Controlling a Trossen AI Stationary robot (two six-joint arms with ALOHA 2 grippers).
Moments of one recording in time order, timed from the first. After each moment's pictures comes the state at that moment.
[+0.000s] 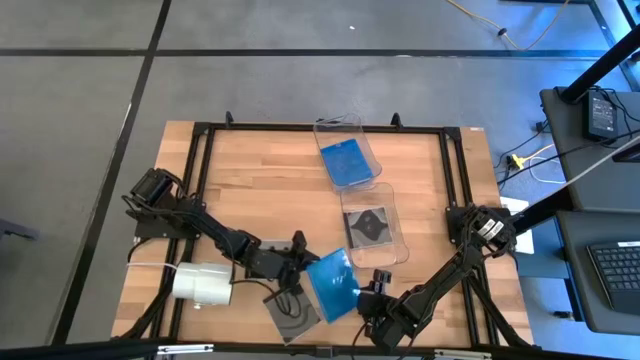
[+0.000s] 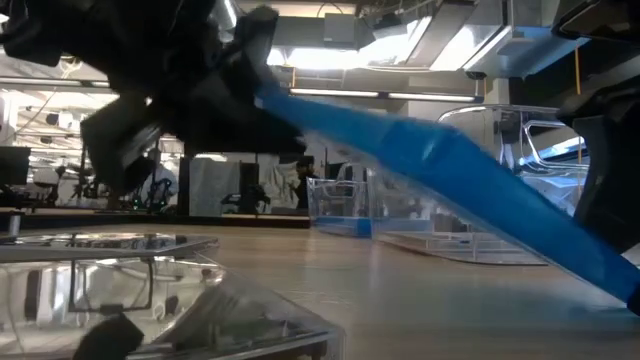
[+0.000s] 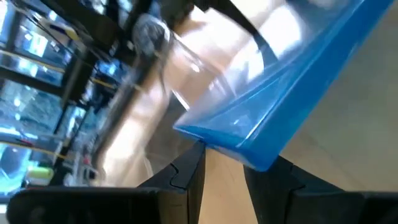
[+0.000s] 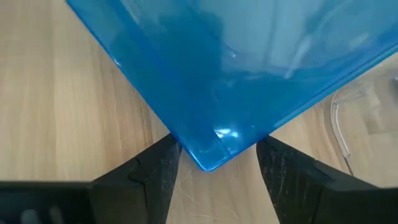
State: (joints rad) left arm -0.49 1.77 0.75 0.55 -0.50 0.70; right arm 0.78 2.08 1.27 -0.54 0.60 0.86
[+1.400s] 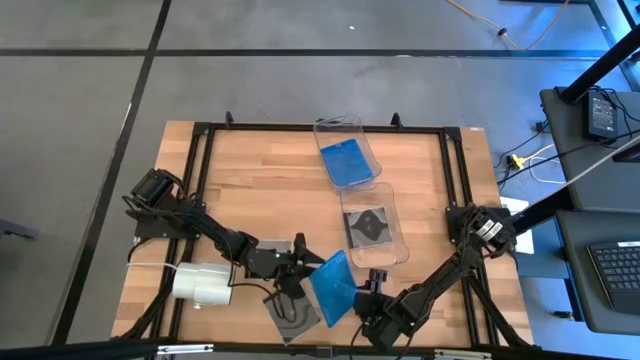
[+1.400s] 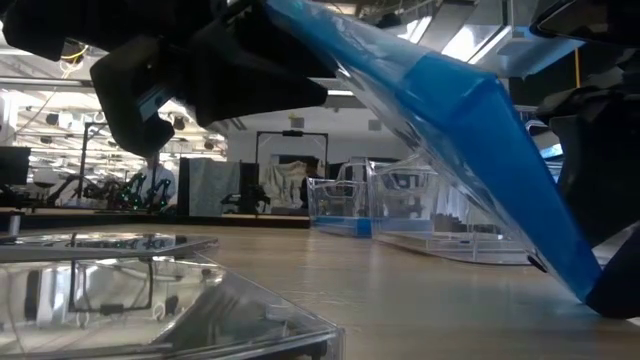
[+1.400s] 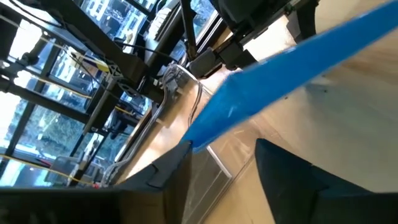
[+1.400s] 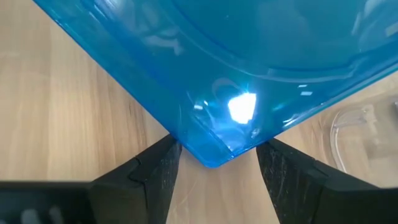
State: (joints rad) left arm -0.49 1.77 0.74 0.74 -0.48 0.76; right arm 0.77 2.09 1.27 -0.51 0.61 0.80
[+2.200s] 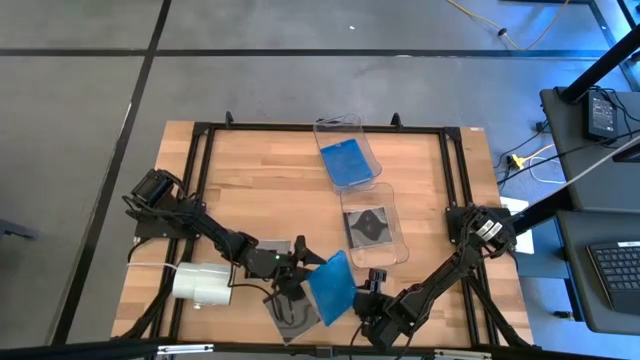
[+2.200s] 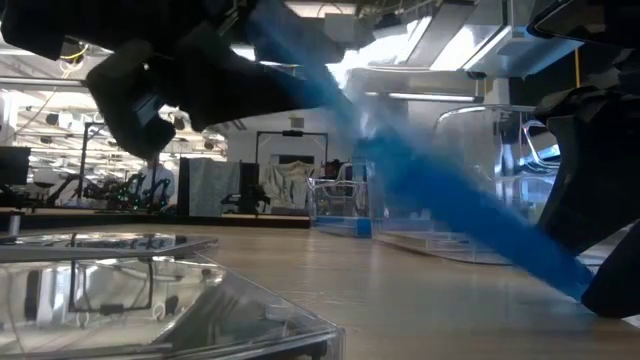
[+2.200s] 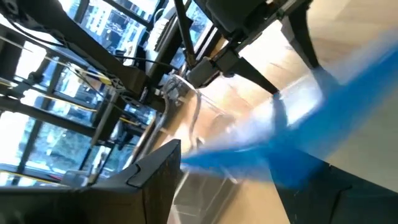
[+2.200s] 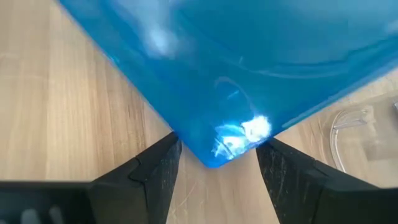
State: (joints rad) left arm -0.49 1.77 0.75 0.75 -0.47 0.84; right arm 0.77 2.09 1.27 -0.51 0.60 0.80
